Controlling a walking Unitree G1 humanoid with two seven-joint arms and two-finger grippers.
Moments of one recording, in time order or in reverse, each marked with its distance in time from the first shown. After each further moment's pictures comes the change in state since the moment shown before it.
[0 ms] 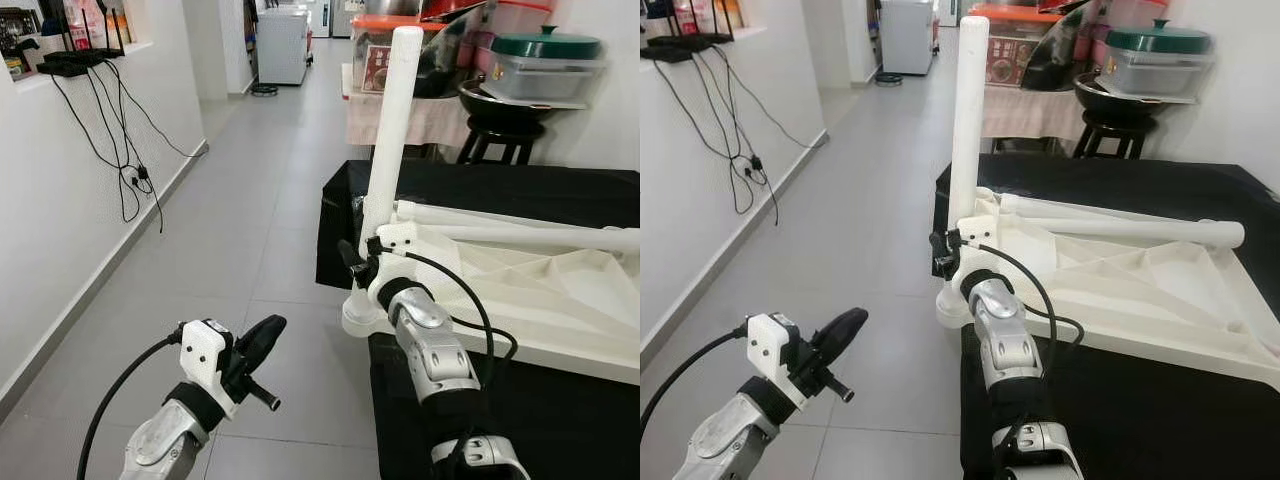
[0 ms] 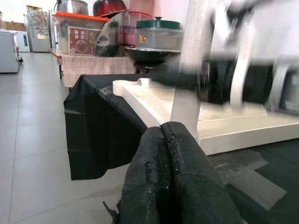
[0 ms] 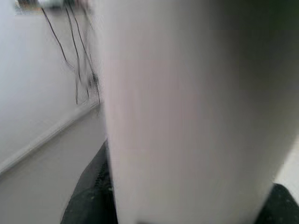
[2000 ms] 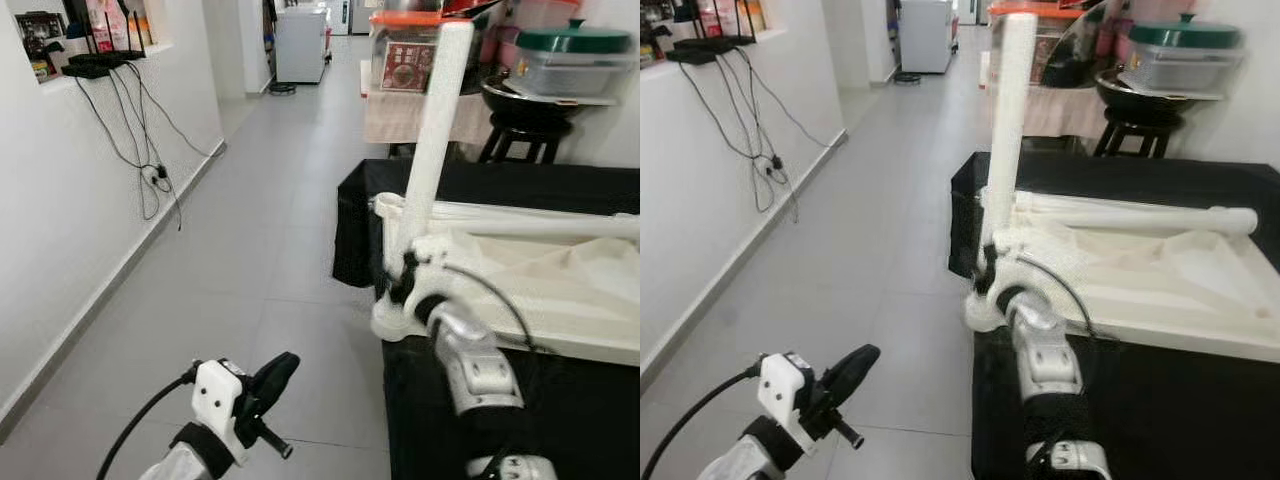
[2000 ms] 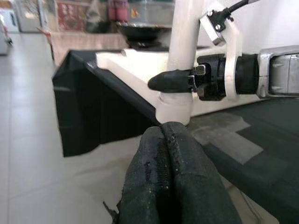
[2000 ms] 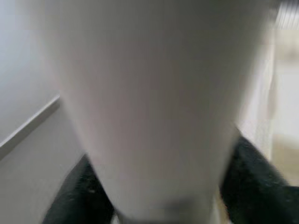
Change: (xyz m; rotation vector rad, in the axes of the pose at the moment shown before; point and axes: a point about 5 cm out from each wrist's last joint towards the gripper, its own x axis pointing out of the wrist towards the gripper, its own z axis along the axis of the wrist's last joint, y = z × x) left arm -0.024 -0.026 -0.014 0.019 0.069 -0.031; right arm -0.020 -0.028 -0.027 0.066 0.094 0.035
